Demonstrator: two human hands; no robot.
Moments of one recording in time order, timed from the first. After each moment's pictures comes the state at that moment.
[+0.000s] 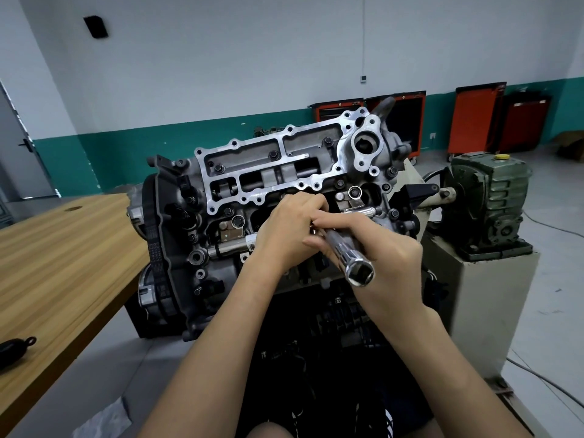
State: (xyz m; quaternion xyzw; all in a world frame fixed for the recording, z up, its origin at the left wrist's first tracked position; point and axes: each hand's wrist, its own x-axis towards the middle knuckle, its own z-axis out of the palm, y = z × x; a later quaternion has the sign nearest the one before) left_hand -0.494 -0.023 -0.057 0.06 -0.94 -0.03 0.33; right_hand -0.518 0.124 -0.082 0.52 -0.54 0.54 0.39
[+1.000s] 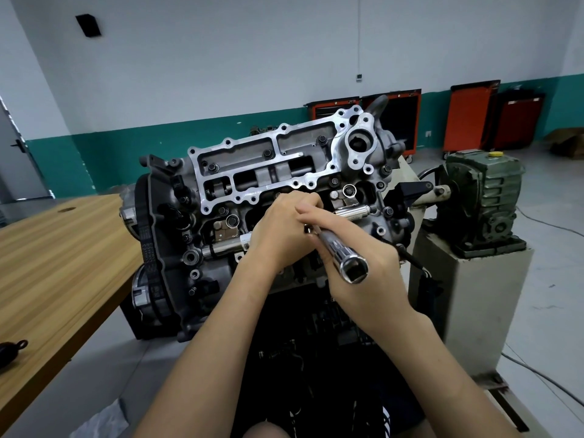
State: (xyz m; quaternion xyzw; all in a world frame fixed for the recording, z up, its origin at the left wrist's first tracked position) left_hand -0.496 -0.023 -0.057 0.09 -0.94 -0.07 0.33; right_hand -0.513 0.122 -0.089 0.56 -0.53 0.53 0.35
